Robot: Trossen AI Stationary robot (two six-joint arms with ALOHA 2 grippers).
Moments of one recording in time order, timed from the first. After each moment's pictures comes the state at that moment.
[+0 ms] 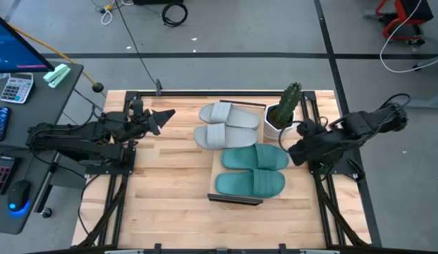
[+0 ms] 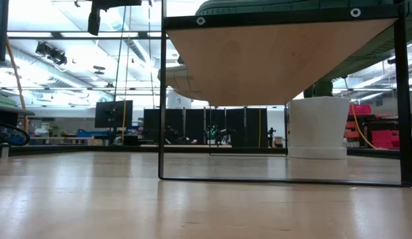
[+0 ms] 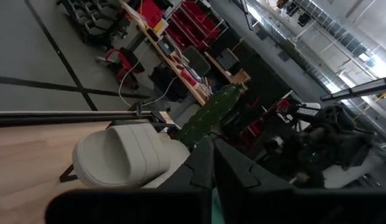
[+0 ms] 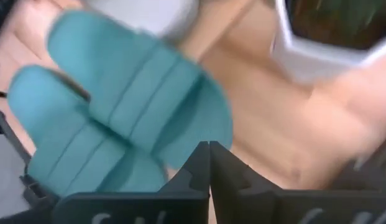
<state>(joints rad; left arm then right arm) -0.01 0.69 0.68 0.03 -0.54 -0.81 0.40 1.05 1.31 -1.45 0.30 1.38</state>
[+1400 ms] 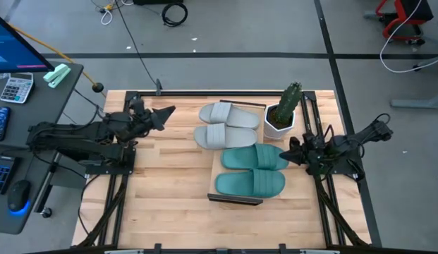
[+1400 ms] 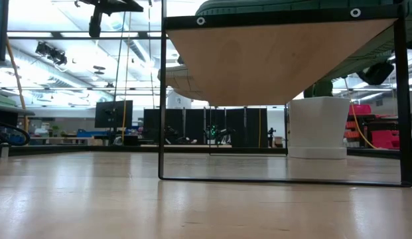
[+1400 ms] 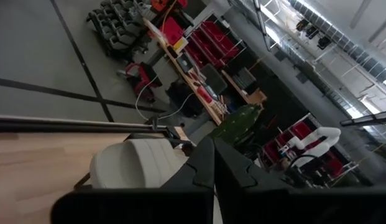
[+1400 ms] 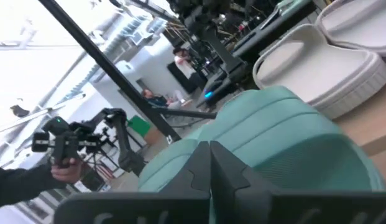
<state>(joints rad) -0.01 0.73 0.68 0.06 -0.65 -0.85 0.40 0.08 0.10 0.07 0.30 0.71</state>
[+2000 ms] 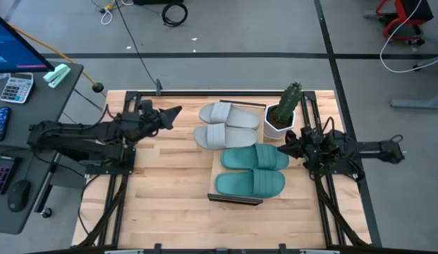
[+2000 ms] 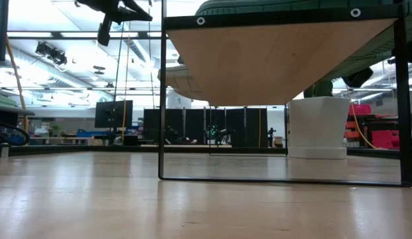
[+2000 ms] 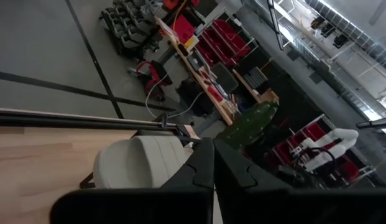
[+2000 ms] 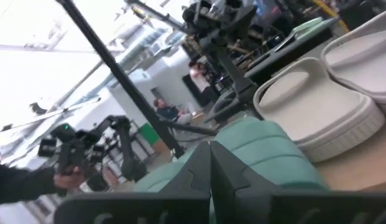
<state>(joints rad) 0.02 0.84 0.68 0.13 -0.65 -0.88 0.01 0.08 0.01 0.27 -0.10 0.69</state>
